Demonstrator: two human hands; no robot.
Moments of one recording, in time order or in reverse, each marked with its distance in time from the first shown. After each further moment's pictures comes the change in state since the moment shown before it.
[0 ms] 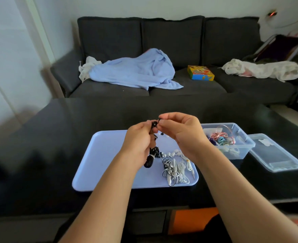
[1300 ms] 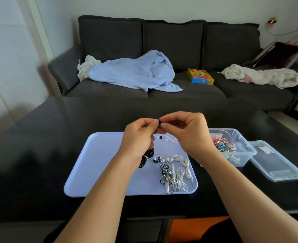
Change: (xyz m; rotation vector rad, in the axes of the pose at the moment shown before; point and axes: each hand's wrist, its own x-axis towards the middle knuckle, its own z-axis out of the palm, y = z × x) left_hand 0.007 0.001 -0.004 0.185 -0.058 0.147; right_hand 0.010 -0.002 -0.015 -0.505 -0.051 -0.371
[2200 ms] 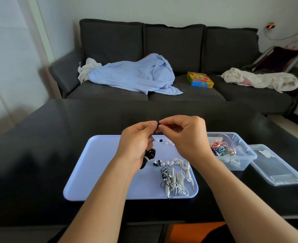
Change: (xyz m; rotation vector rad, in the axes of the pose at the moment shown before) left_hand 0.004 0.003 -0.002 -0.222 0.027 -0.073; right_hand 0.003 0.000 0.008 -0.252 0.091 -0.189
